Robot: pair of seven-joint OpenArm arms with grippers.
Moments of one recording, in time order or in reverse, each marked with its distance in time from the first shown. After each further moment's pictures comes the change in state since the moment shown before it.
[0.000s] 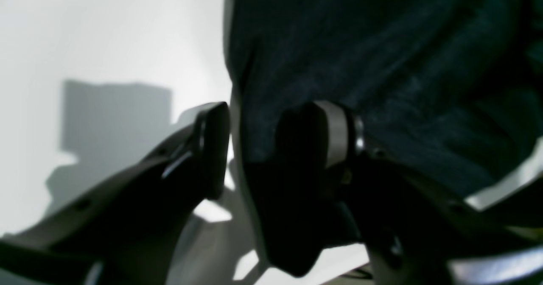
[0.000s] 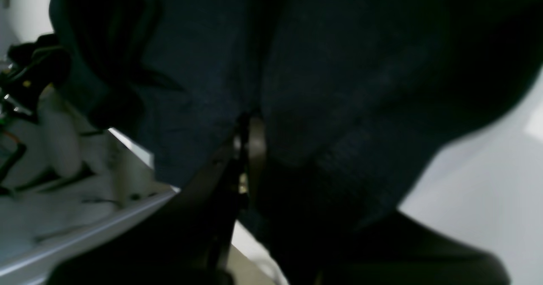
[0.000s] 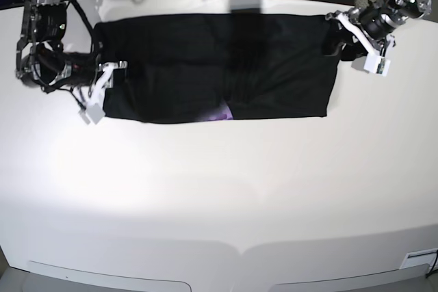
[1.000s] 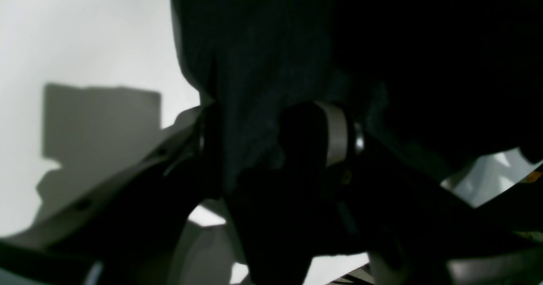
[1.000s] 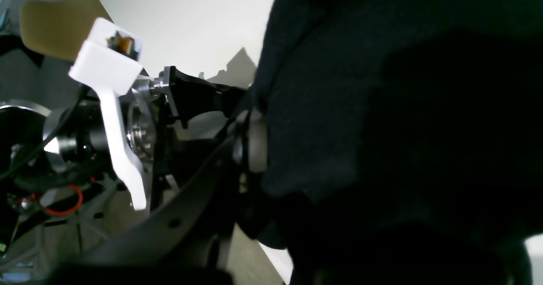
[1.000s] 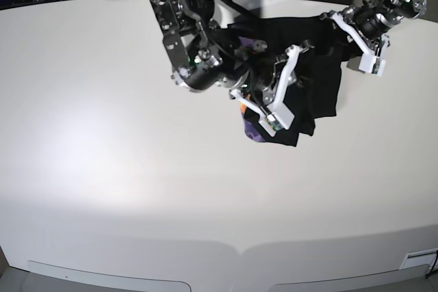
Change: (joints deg) left arm -0.2 -0.4 2.5 -0.1 -0.6 0.0 -0.9; right arm 1.0 -29.8 -39.3 12.5 -29.9 -14.6 19.3
